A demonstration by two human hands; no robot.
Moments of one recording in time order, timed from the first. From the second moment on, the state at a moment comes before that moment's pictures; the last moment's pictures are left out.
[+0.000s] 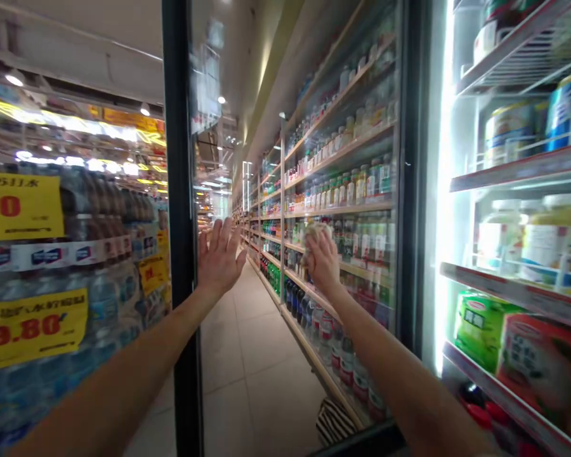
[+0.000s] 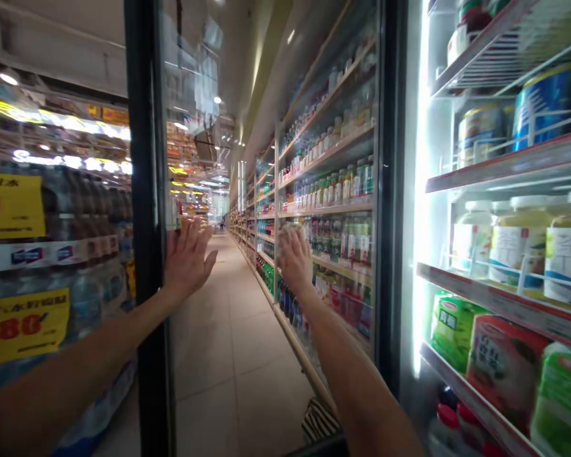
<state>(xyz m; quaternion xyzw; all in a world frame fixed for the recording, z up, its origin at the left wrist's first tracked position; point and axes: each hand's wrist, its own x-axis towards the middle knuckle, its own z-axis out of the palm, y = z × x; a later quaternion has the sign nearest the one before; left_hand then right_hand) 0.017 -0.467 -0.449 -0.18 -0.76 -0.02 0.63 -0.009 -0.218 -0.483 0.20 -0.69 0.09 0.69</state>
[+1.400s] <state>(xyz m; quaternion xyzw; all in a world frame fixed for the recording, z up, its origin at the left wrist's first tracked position) 0.019 -0.470 -0.507 -0.21 -0.78 -0.09 0.58 0.003 -0.225 -0.522 0.15 -0.74 0.05 0.65</state>
